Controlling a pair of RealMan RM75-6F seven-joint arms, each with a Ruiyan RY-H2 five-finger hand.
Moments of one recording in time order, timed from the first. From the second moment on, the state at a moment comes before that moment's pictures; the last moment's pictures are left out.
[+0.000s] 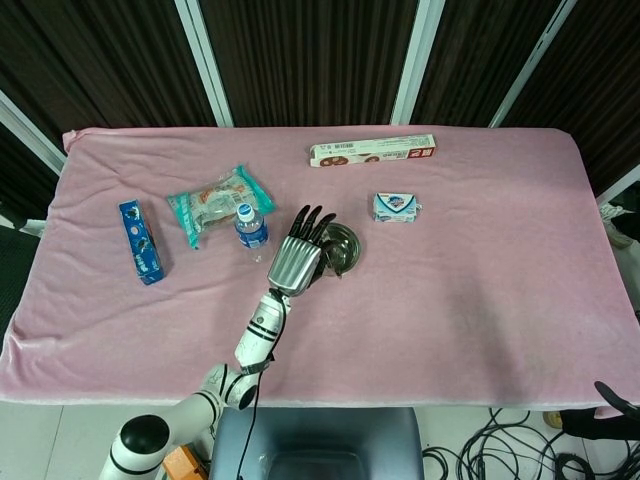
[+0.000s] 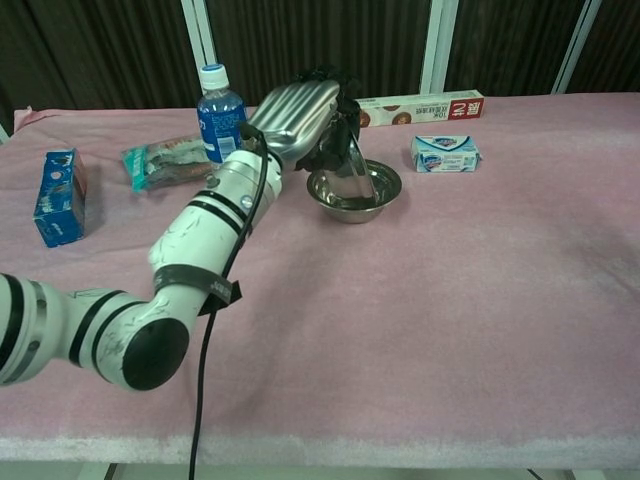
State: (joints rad) left arm -1.09 -2.26 -0.41 -0.46 1.41 1.15 -0.02; right arm -0.05 -1.06 -0.03 -1.24 -1.70 1.92 0.69
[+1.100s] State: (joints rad) left arm -1.01 -2.16 -0.28 -0.76 1.15 1.06 0.21; right arm -0.05 -1.07 -0.03 -1.26 -1.76 1.90 0.62
